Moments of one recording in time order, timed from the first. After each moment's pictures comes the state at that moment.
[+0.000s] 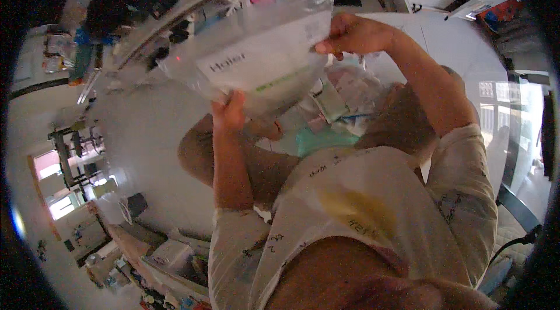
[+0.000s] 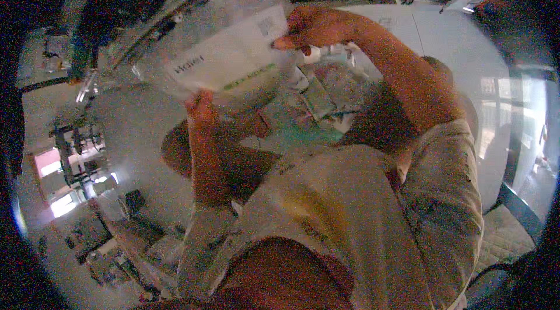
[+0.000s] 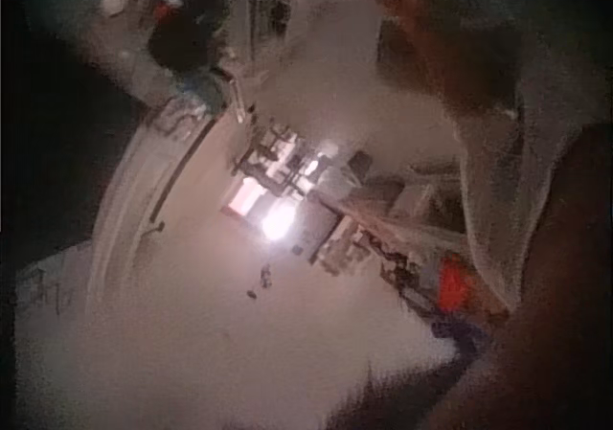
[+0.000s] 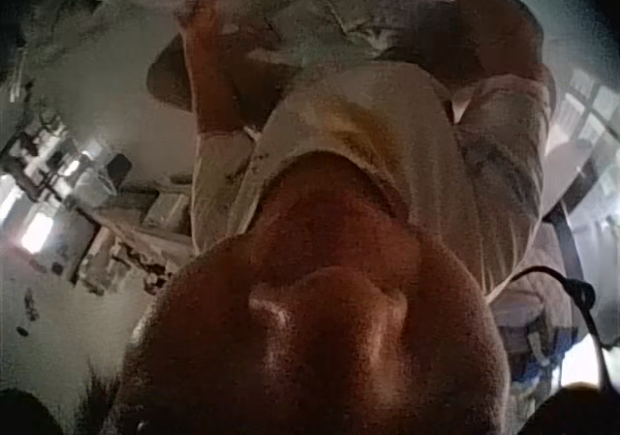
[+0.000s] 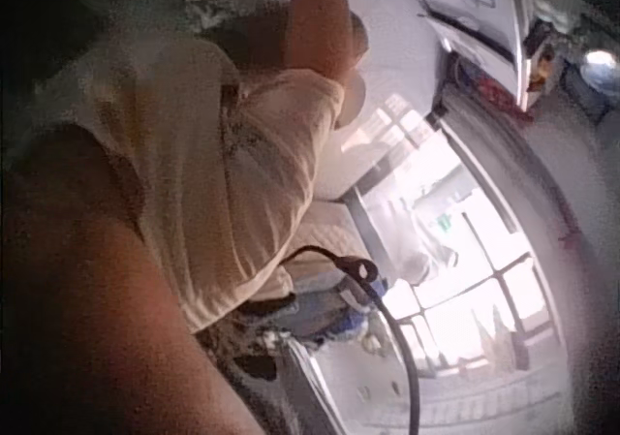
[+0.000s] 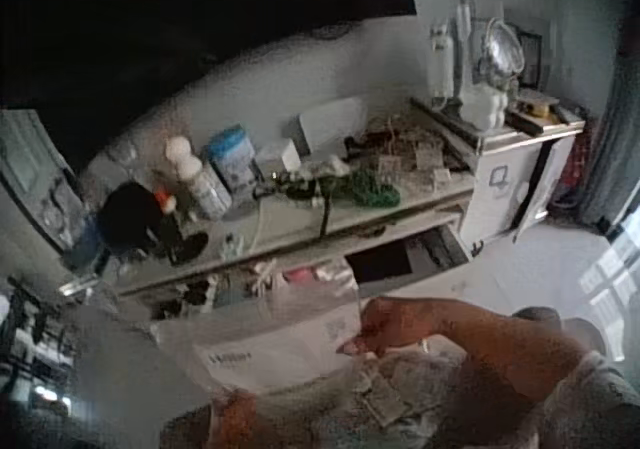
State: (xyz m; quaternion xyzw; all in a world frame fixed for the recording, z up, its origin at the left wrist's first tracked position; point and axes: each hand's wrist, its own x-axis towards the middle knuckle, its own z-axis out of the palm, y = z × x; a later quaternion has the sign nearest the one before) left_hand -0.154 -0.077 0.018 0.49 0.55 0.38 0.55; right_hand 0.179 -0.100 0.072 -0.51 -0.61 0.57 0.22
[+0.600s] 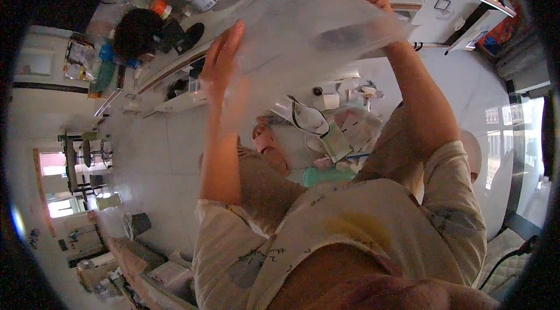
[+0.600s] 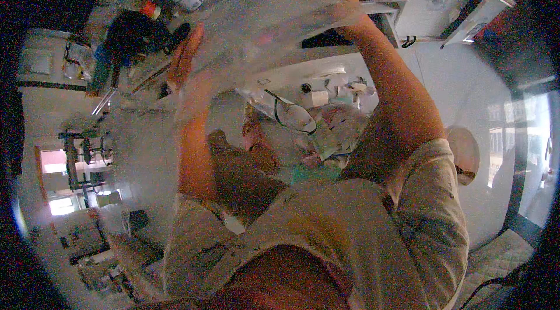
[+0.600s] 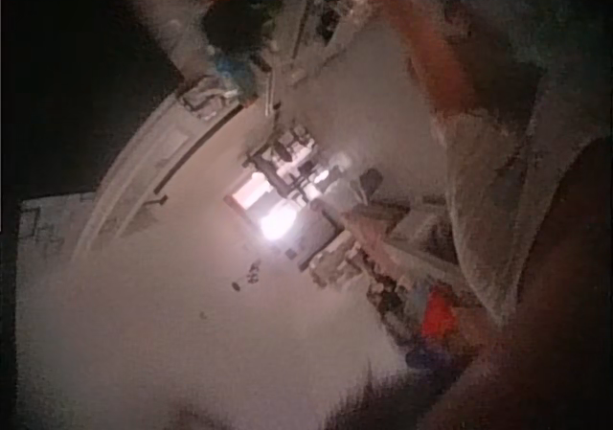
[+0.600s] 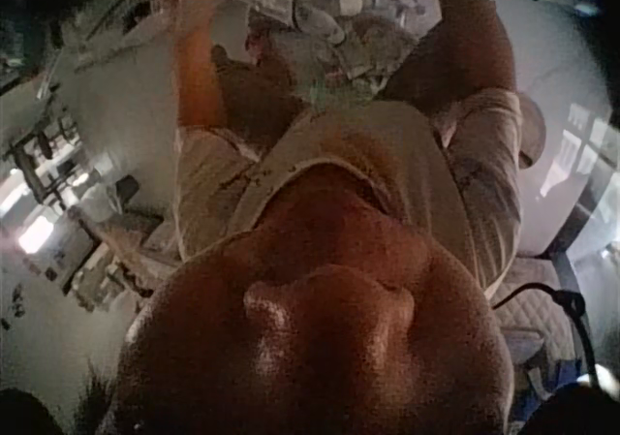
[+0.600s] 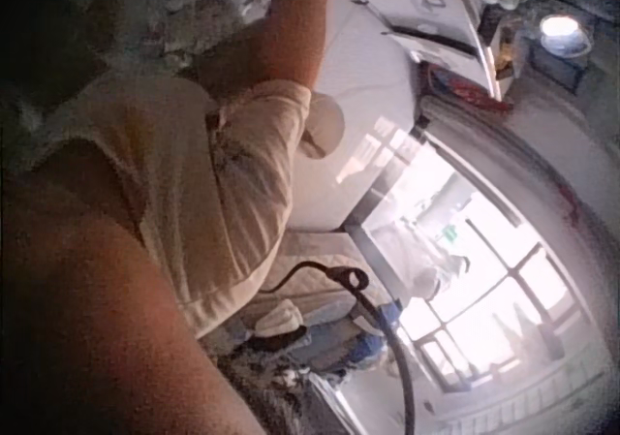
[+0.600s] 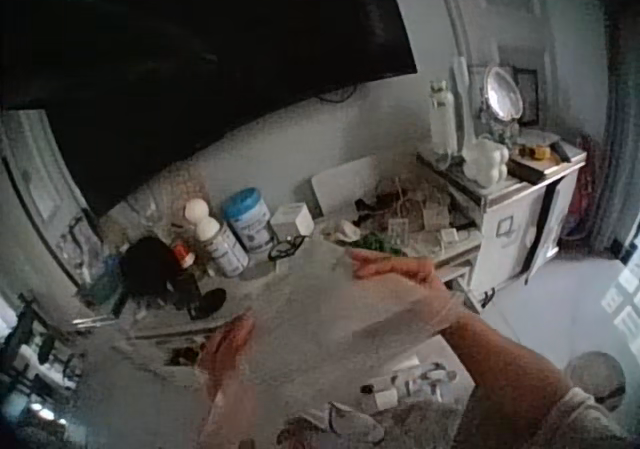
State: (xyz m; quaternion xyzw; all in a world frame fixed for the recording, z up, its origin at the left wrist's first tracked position) left_hand -0.047 -0.008 0.148 0.85 0.26 0.45 0.04; right_hand 0.237 -0.047 0.111 -0.25 -0.65 0.30 0.66
